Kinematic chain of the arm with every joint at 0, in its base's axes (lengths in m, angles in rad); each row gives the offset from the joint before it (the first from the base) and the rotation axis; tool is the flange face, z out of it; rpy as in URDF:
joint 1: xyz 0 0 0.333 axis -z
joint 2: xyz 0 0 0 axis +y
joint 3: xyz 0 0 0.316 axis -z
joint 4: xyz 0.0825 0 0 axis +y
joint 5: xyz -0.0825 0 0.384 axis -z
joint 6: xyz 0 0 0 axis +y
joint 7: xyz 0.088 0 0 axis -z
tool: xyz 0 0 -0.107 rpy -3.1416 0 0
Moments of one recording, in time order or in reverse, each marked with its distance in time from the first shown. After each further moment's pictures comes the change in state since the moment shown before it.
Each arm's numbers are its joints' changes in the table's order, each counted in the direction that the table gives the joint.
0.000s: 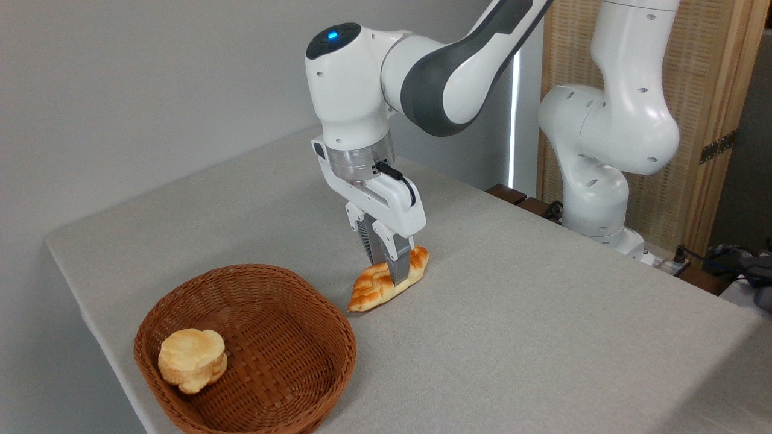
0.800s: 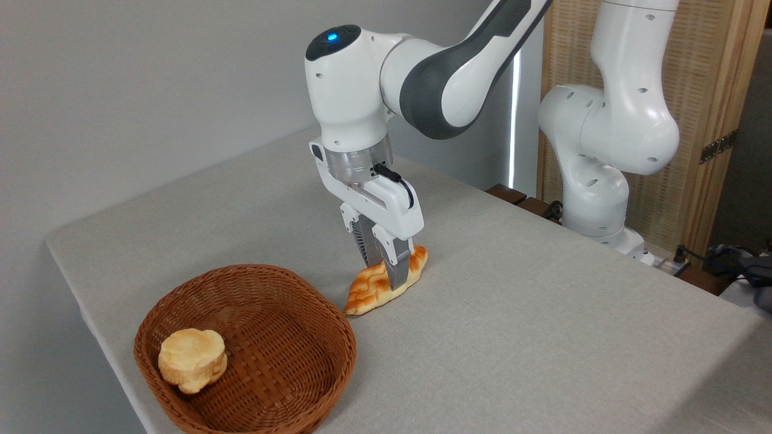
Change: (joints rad) arm 0.000 0.011 0.001 0.000 0.000 -0.027 -0.011
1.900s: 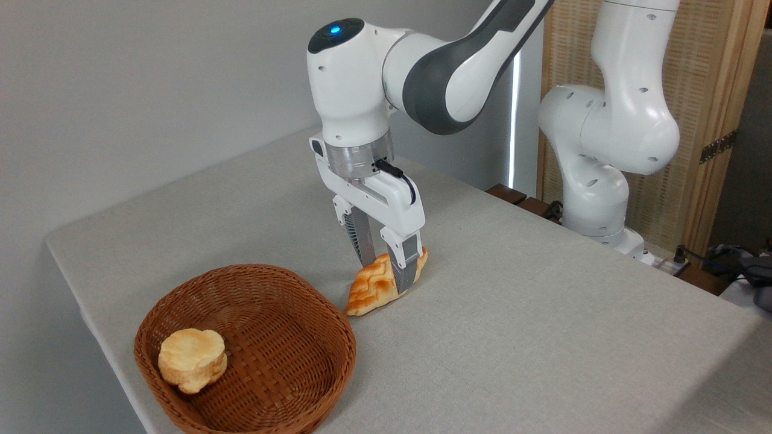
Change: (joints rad) arm -0.008 -0.014 0.000 -0.002 0.000 0.000 -0.002
